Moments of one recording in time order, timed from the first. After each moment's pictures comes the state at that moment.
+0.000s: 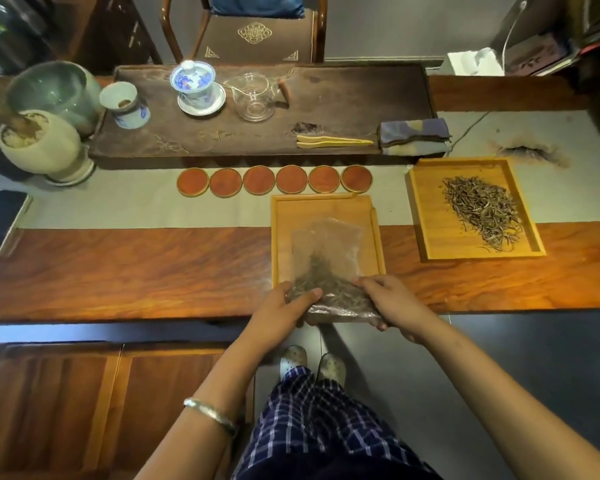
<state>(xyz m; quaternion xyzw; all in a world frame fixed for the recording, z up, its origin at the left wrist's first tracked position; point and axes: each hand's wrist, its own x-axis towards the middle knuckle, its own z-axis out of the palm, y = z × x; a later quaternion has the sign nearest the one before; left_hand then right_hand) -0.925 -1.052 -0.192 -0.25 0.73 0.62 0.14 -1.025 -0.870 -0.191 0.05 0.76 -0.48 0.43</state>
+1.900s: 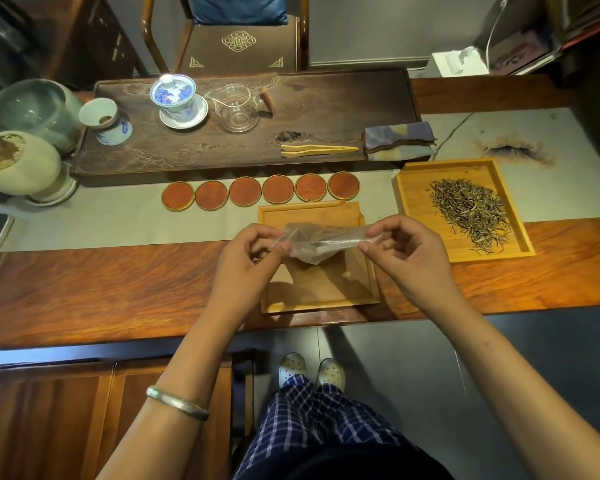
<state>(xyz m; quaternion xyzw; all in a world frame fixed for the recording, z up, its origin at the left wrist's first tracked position) -0.974 -1.078 -0.125 -0.20 0.76 0.62 -0.07 -1.058 -0.866 -0.122 -0.15 0.74 -0.64 0.14</state>
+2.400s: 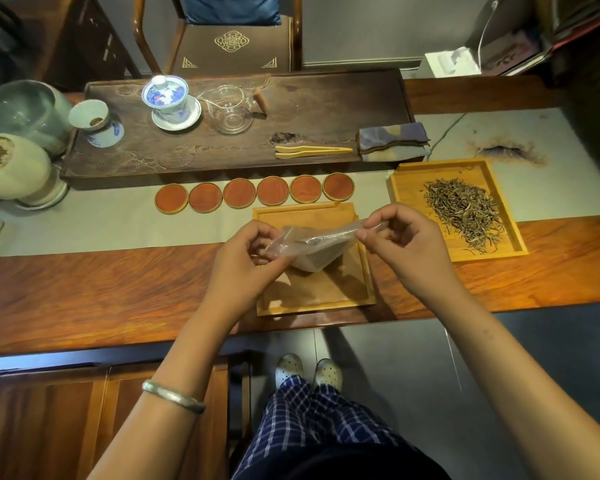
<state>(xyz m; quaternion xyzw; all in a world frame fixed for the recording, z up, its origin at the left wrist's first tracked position) -0.981 -1.080 -0.126 -0.16 0.79 0.59 -0.05 -1.071 -0.870 -0.111 -0.16 0.74 -0.64 0.13</state>
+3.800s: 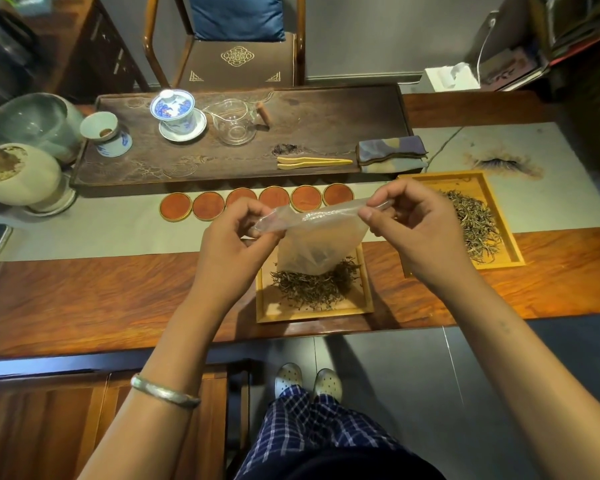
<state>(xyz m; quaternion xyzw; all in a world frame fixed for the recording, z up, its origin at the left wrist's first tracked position) -0.994 -1.085 -0.088 -0.11 0.82 0.54 -0.16 -1.081 -0.875 -0.063 -0.21 0.75 -0.62 0.09</state>
